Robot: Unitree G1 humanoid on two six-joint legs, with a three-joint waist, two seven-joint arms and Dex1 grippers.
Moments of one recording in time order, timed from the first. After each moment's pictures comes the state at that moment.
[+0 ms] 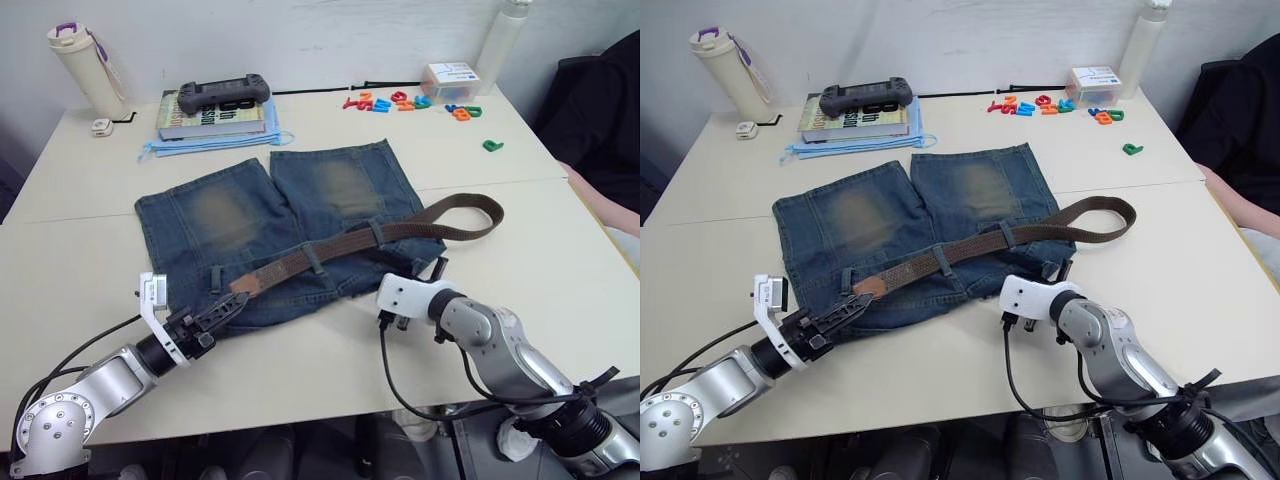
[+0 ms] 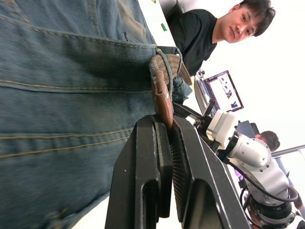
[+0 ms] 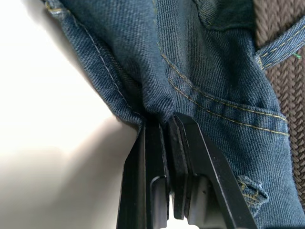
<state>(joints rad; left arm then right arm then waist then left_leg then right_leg) 0.09 0.55 0.38 -0.35 -1.49 0.95 -0.22 -0.30 -0.73 0.43 -0.35 -0.41 0.47 0.48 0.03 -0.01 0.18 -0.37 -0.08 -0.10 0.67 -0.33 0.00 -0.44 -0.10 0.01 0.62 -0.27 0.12</state>
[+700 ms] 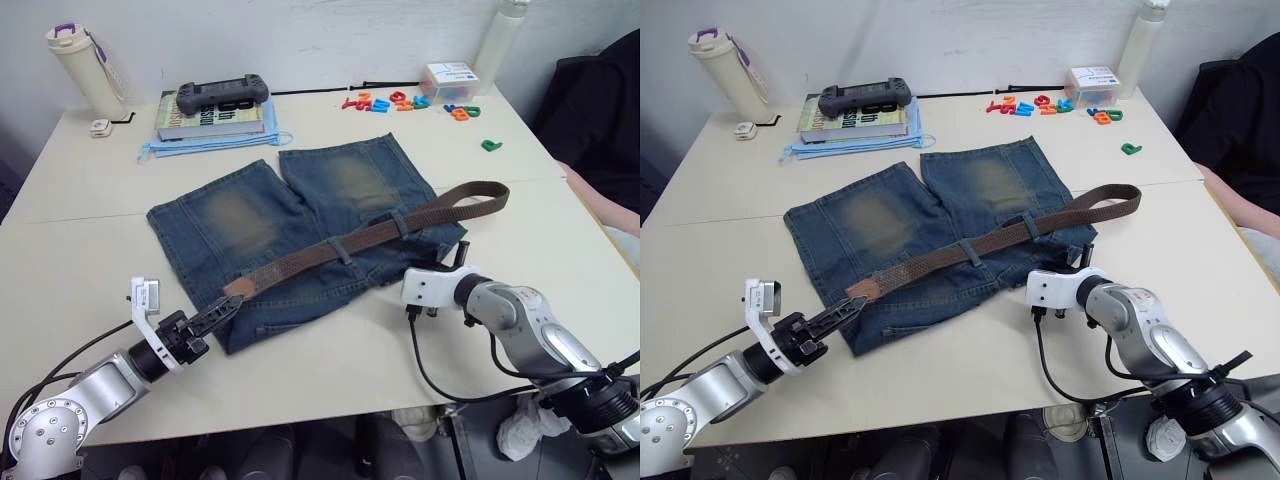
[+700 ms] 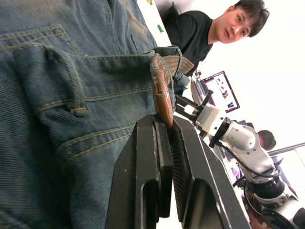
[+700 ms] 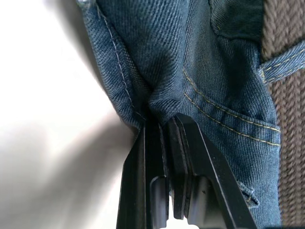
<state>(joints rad) 0.13 0.57 0.39 -0.34 -1.48 0.94 -0.29 -0.37 -0.82 0.37 -0.12 -0.47 0.18 0.50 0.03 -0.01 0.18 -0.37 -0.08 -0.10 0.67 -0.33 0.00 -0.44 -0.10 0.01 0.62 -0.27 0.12</state>
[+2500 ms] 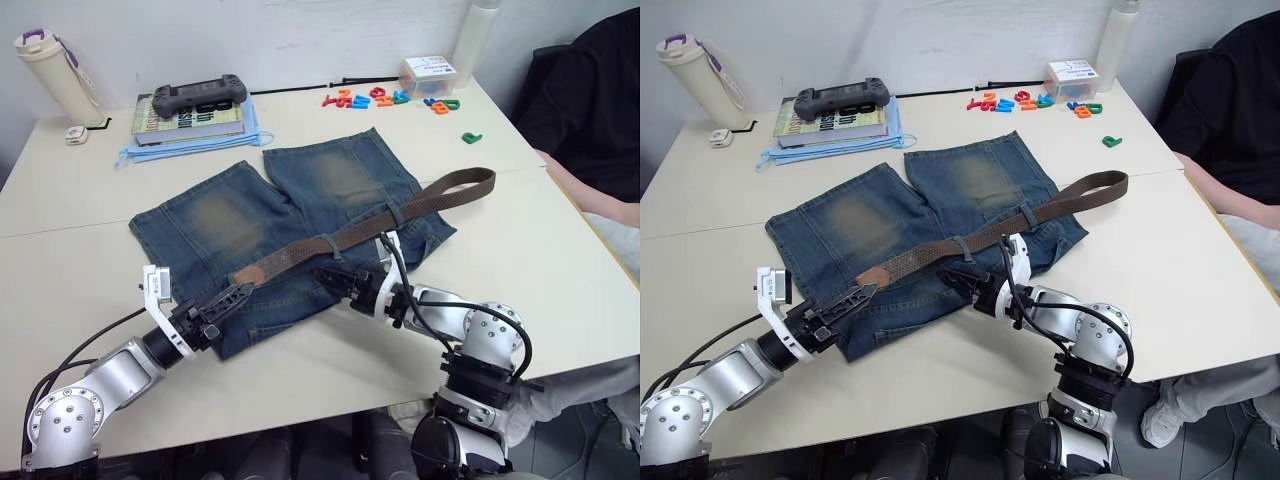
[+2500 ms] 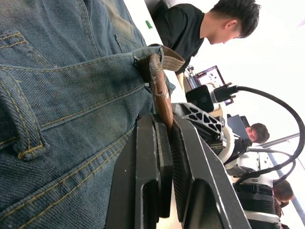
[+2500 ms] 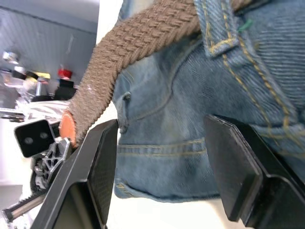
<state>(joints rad) 0.06 0.53 0.35 -0.35 -1.49 0.91 -0.21 -0.54 0.16 -0.48 -0.15 1.02 1.52 -0.01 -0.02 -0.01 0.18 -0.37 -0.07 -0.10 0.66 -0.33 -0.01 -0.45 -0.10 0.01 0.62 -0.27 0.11</state>
